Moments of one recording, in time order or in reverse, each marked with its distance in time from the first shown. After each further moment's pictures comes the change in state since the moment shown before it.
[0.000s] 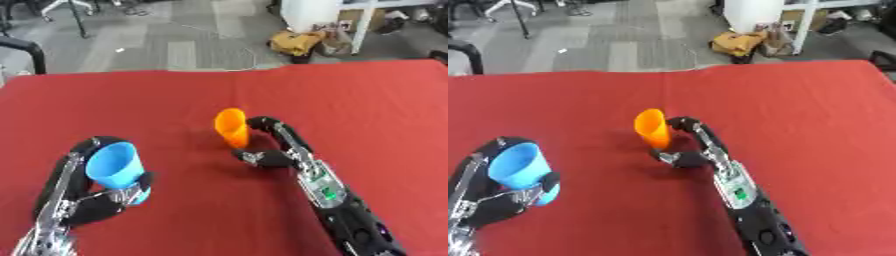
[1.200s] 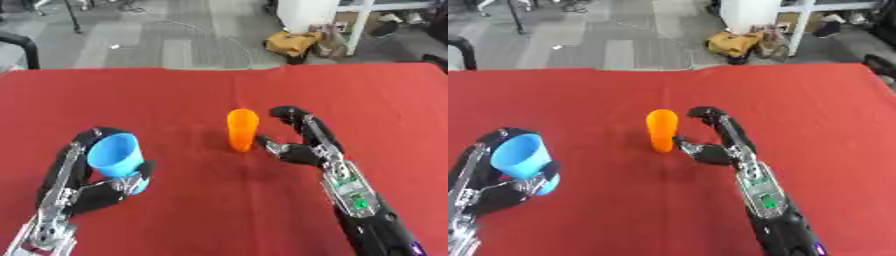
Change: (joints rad) left arm -0.044 0.040 -0.005 0.030 -0.001 -0.004 0.034; right arm 0.106 -0.044 0.012 -0.201 -0.114 0.035 0.007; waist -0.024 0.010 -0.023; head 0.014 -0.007
